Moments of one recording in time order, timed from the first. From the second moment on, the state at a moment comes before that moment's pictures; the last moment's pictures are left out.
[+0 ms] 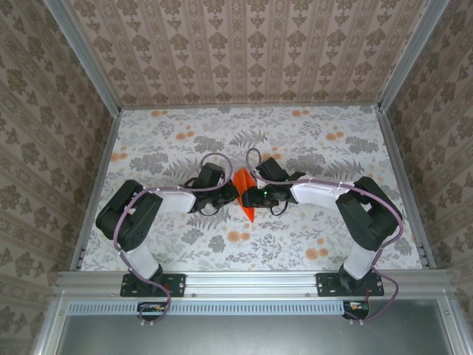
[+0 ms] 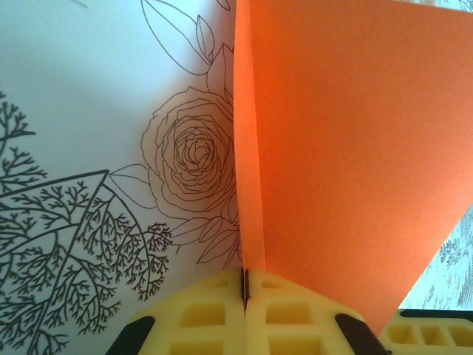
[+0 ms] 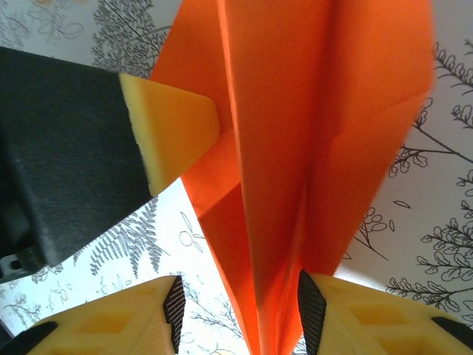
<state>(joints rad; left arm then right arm) -0.65 1.71 0.73 0.17 0.29 -0.98 0.65 1.74 0.98 -0.27 -0.32 0.57</state>
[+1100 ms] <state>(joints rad) -0.62 1.58 0.78 -0.02 0.25 -0.91 0.67 1.82 1.08 -0.41 -0.12 0.55</state>
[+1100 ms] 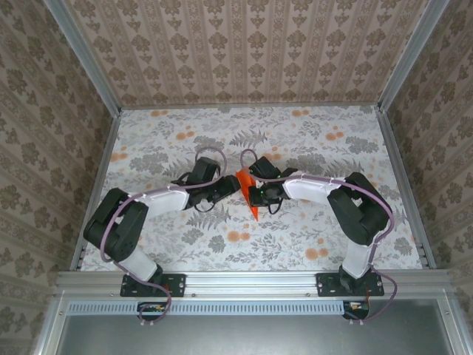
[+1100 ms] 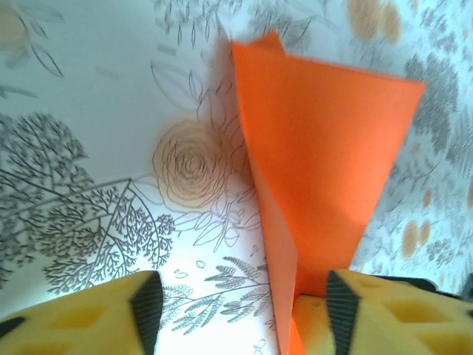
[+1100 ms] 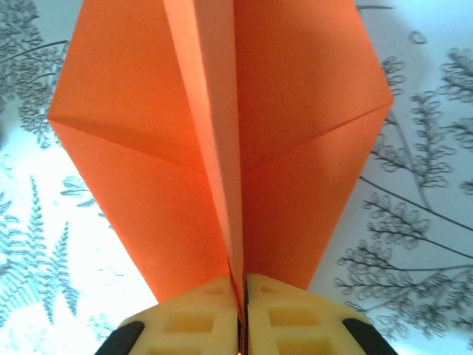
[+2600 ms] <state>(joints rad) -0.53 1.44 0.80 -0.37 0.02 -0.78 0.59 1.96 1.41 -0.57 0.10 0.48</state>
